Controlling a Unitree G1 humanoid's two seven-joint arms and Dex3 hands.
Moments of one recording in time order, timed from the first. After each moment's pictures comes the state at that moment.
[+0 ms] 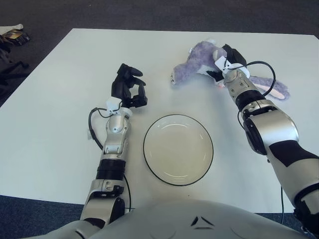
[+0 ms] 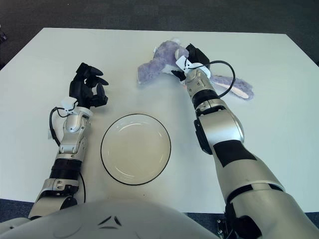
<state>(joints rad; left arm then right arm) -0.20 -0.04 0.05 0.16 -0.03 -0.33 0.05 -1.07 -0.23 0.18 1.28 -0.43 0.00 -0.33</state>
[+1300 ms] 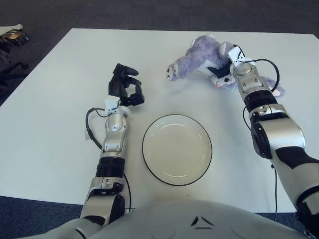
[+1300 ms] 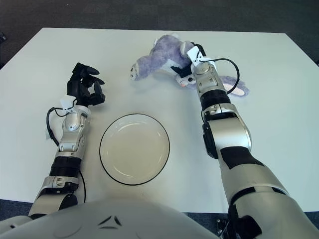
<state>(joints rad) -0.23 -0.03 0.09 0.21 0.01 -0.32 0.11 -0.92 -0.29 0.07 0.82 -0.24 0.14 0.08</state>
